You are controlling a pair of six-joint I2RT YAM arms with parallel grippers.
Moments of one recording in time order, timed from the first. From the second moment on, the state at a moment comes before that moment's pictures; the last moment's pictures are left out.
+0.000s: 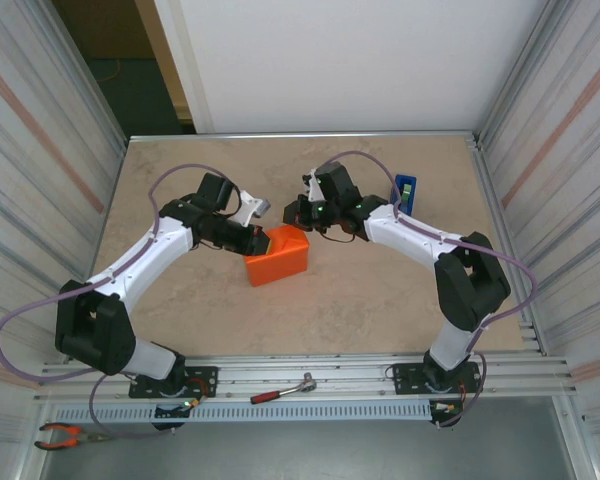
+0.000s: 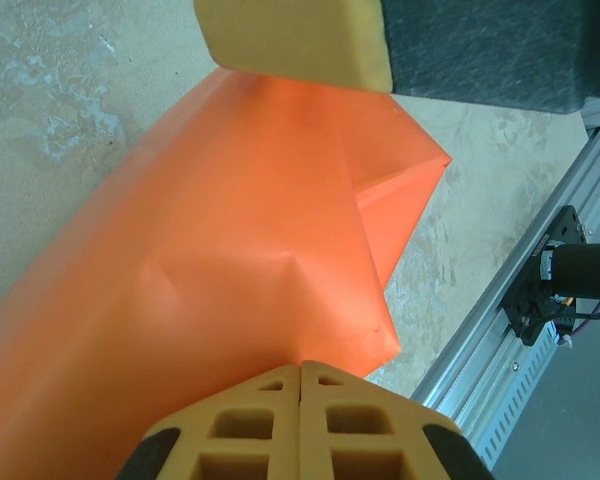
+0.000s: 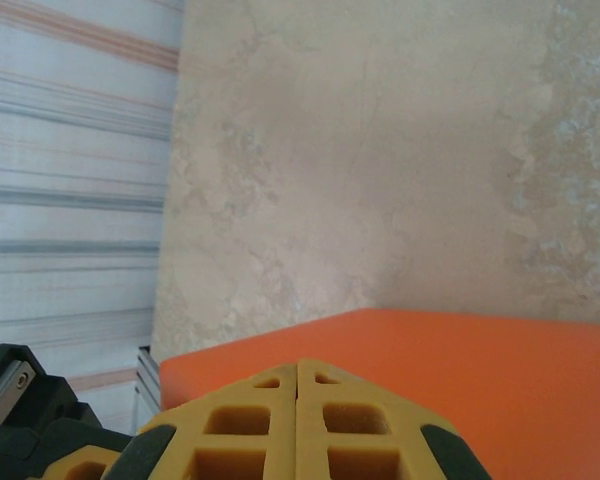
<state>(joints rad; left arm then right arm) -0.41 1.43 1.13 -0.78 0.61 -0.06 0.65 1.73 1.29 -0.24 -0.45 0.84</state>
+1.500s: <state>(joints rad) -0.38 1.43 1.21 -0.77 0.71 -0.12 0.77 1.60 1.17 -0.32 -0.41 0.82</state>
